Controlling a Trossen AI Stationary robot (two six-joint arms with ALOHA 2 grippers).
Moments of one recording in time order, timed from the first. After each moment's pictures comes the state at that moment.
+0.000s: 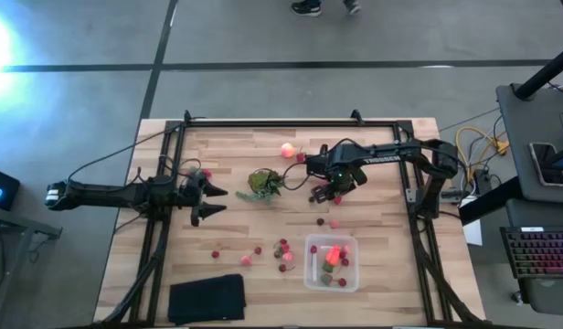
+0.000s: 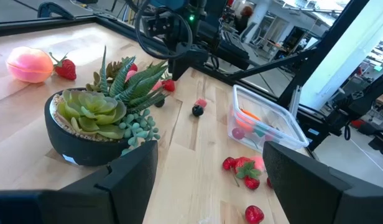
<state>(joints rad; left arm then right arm) 0.01 0.29 0.01 0.10 0.00 -0.43 -0.23 1.80 1.21 -1.05 -0.12 0.90</state>
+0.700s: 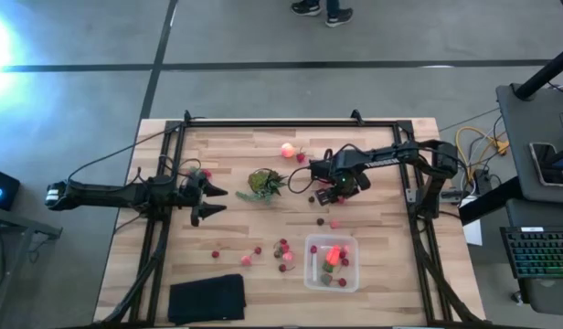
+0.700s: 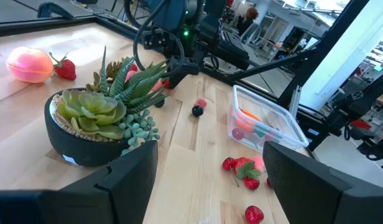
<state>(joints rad) 0.01 0.29 0.01 0.10 0.00 -0.43 -0.23 1.80 1.07 -0.92 -0.11 0.96</state>
